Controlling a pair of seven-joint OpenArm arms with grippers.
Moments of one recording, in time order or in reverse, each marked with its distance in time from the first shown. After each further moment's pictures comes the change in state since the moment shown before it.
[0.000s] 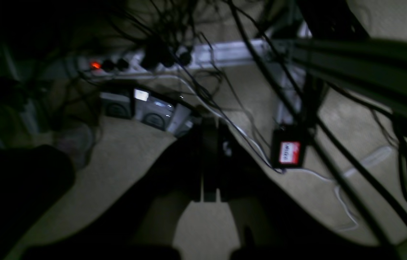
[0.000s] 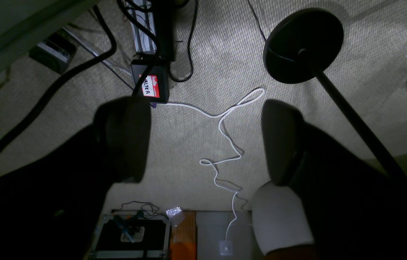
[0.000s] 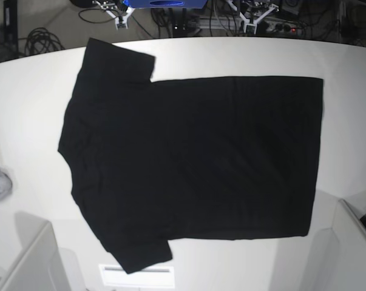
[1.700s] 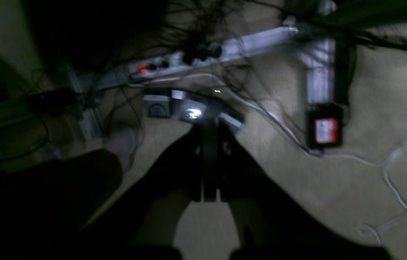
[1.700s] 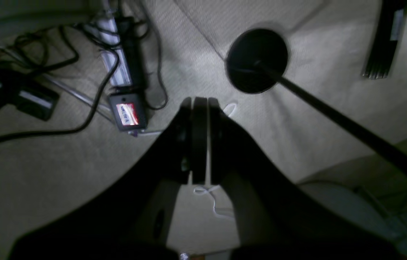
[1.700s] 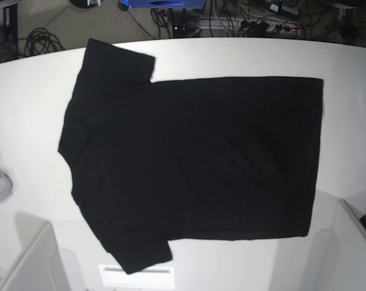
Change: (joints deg) left arm 36.2 -9.2 -2.9 45.9 0.0 0.0 0.3; right arm -34.9 -0.2 11.3 51.7 0.1 -0.2 -2.6
